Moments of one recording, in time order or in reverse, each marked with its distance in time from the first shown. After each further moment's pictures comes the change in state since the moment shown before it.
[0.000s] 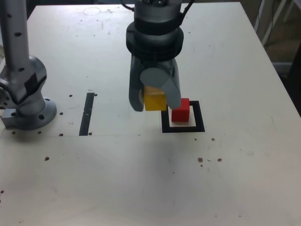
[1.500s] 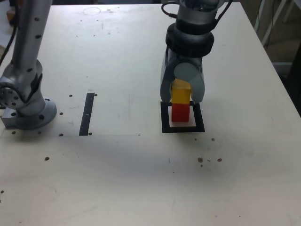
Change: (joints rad) arm 0.258 0.195 -0.089 -0.072 -0.027 0.313
